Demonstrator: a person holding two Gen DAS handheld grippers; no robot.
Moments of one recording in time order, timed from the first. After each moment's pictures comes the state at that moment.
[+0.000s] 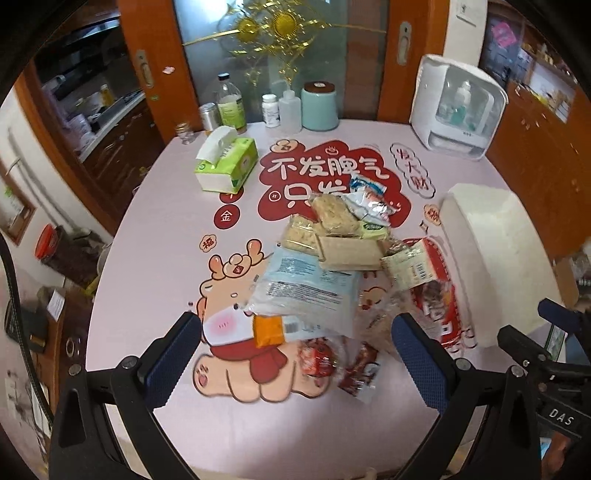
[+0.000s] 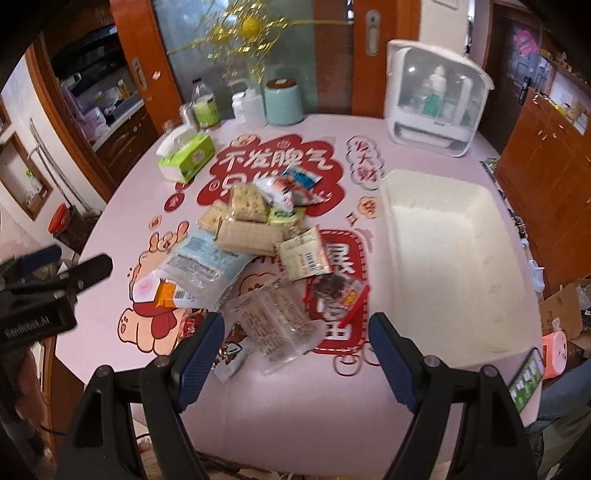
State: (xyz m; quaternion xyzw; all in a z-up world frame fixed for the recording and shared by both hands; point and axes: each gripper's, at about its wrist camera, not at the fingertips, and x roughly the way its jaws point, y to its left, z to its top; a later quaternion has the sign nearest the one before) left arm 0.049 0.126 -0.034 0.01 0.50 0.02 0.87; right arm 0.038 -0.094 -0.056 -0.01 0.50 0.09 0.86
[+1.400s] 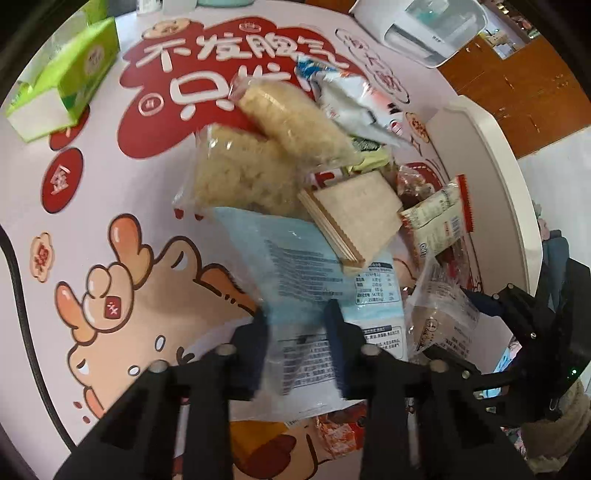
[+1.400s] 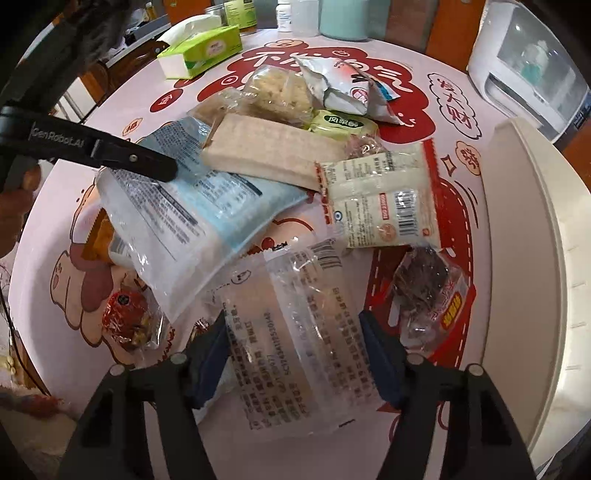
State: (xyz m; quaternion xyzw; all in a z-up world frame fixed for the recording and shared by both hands) left arm 0.193 0.148 -0.216 -0.03 0.64 -0.23 0.73; right arm 0.104 -0.035 -0.218 -0.09 0.57 0.15 0.80
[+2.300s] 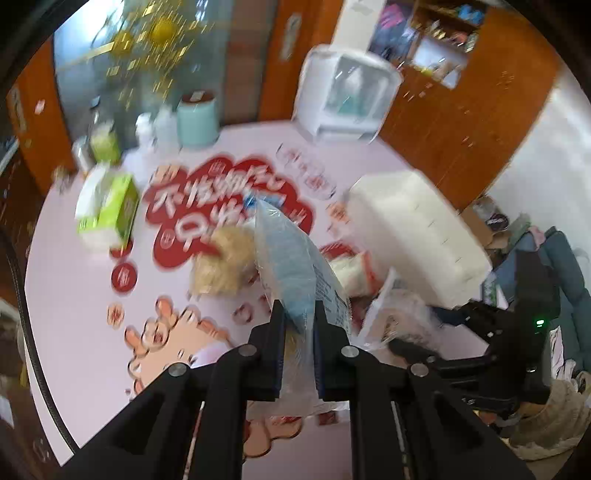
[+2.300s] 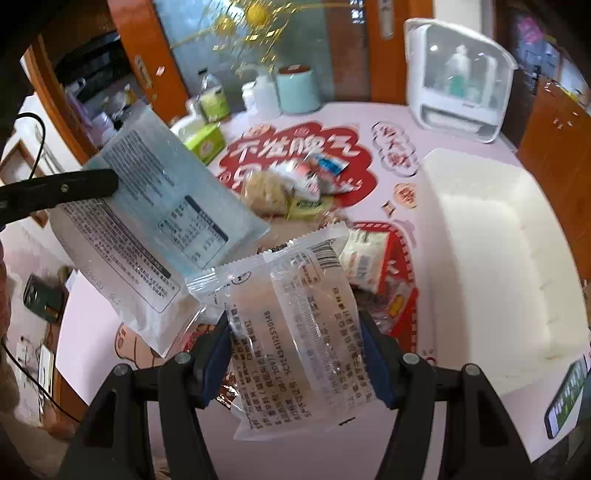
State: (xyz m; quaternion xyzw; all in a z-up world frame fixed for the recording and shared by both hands) left arm 0.107 0.121 -0.032 0.02 0.47 -0.24 0.85; right arm 0.056 -0.077 -0.105 0.03 0.48 0.11 0.87
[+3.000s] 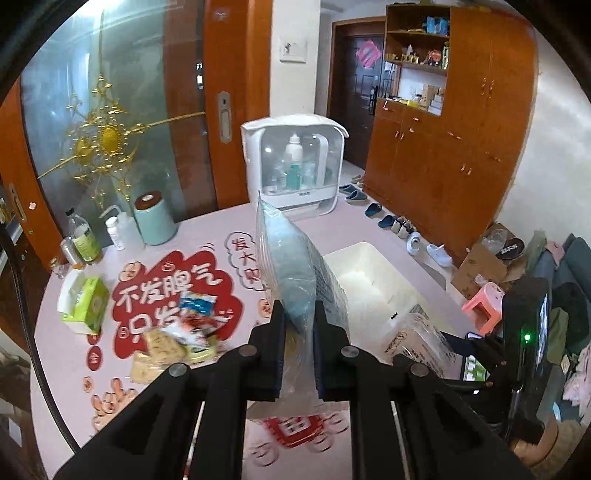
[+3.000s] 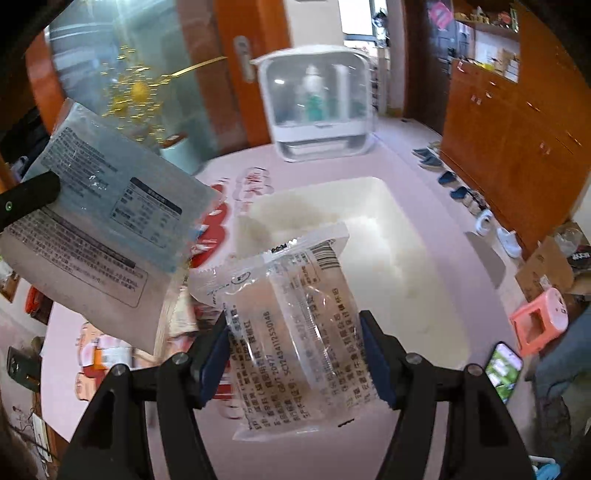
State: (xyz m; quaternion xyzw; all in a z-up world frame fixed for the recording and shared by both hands) left arm 0.093 -0.115 0.030 0.06 0.37 -0.20 0.91; right arm 0.060 -0.281 -0.068 0.08 0.44 -0.02 0.89
